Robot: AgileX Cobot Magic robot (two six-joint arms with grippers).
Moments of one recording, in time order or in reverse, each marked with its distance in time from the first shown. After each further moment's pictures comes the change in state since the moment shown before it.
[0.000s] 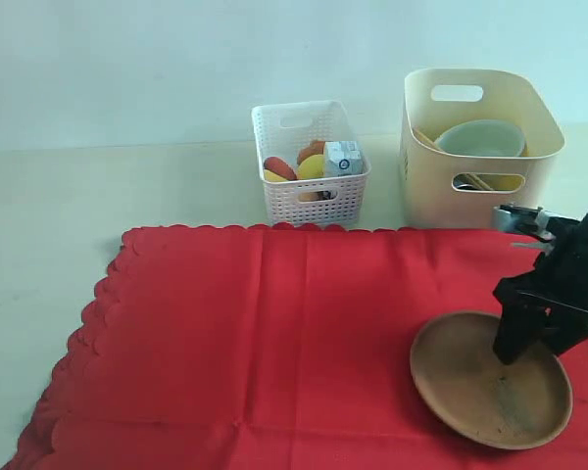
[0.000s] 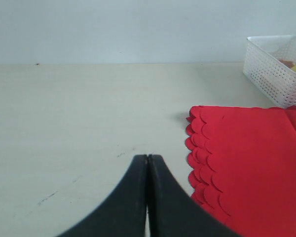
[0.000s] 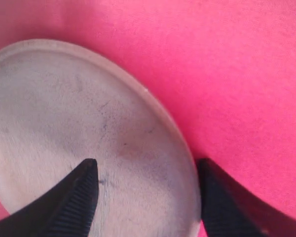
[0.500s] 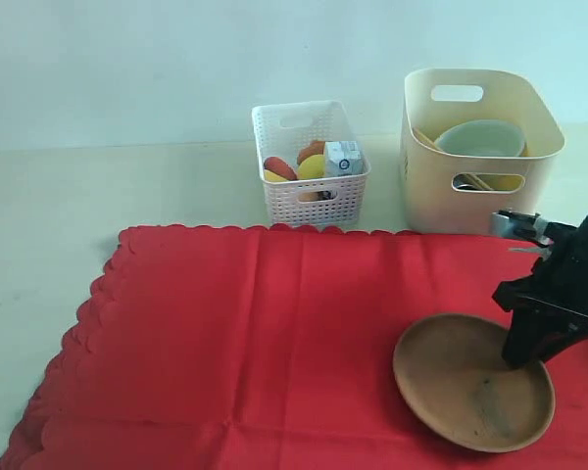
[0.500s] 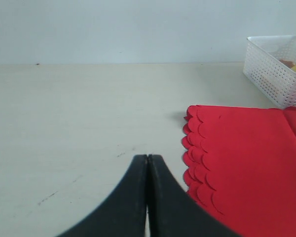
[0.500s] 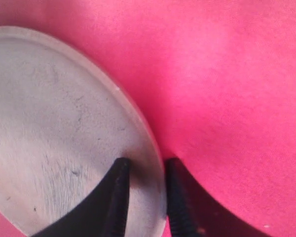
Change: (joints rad) left arm 0.000 0.000 0.000 0.000 0.000 0.000; right arm -0.006 0.029 -0.006 -0.002 0.008 -0.006
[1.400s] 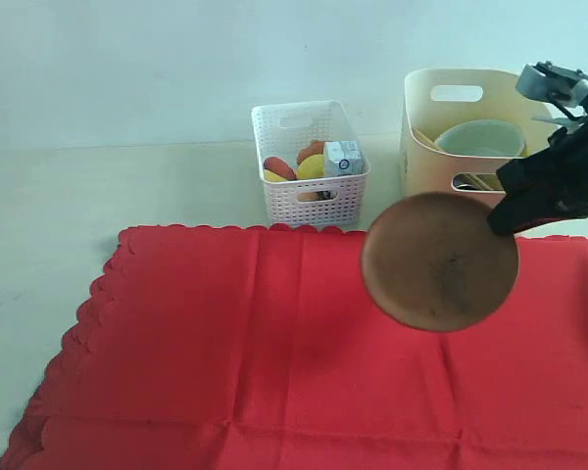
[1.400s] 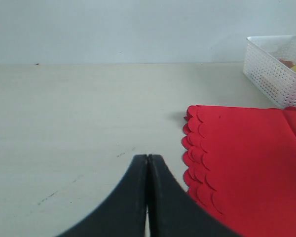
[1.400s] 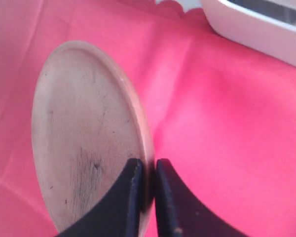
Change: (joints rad) left arm 0.000 0.000 0.000 0.000 0.000 0.000; right arm 0.002 -0.321 -0.030 0.252 -0.079 -0.137
